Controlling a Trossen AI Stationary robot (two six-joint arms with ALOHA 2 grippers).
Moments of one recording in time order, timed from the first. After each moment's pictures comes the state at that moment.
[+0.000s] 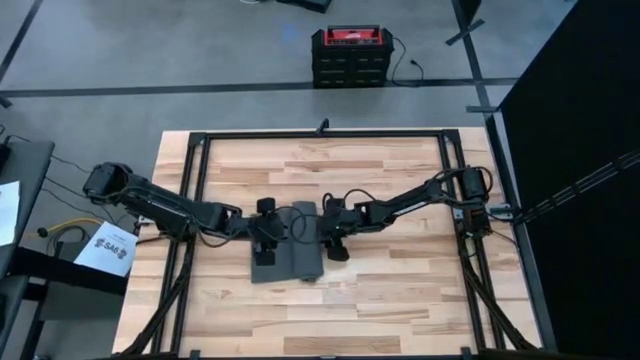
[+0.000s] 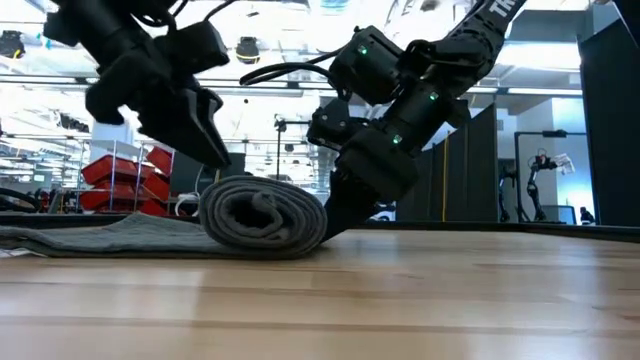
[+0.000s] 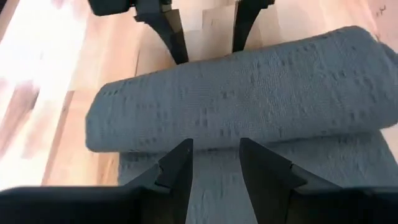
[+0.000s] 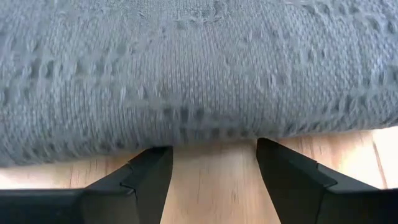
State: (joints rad) left arm -0.22 1.33 0.65 -0.16 -0.33 -0.04; right arm 0.05 2.02 1.07 0.07 0.05 0.00
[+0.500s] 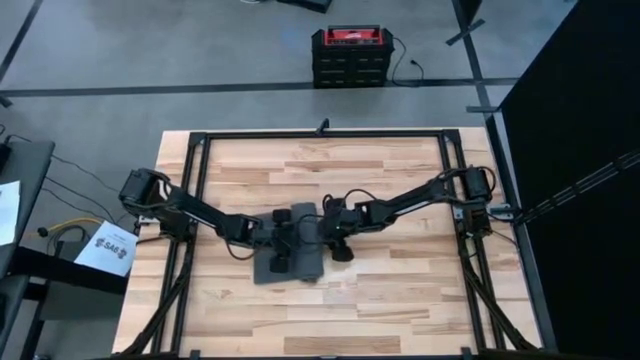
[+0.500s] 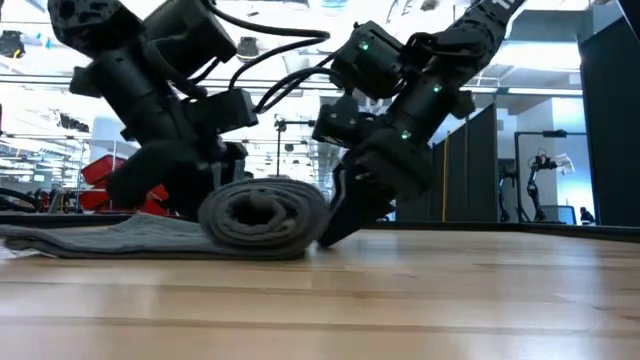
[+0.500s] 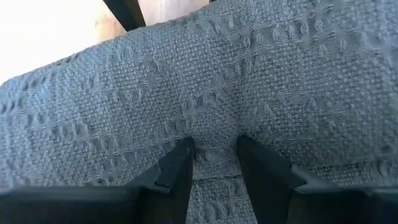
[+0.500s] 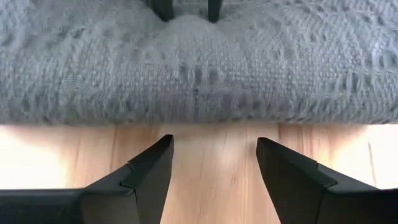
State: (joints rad) left arm -0.22 1.67 0.67 0.08 -0.29 -0.02; right arm 0.05 1.98 1.07 -0.03 0.05 -0.11
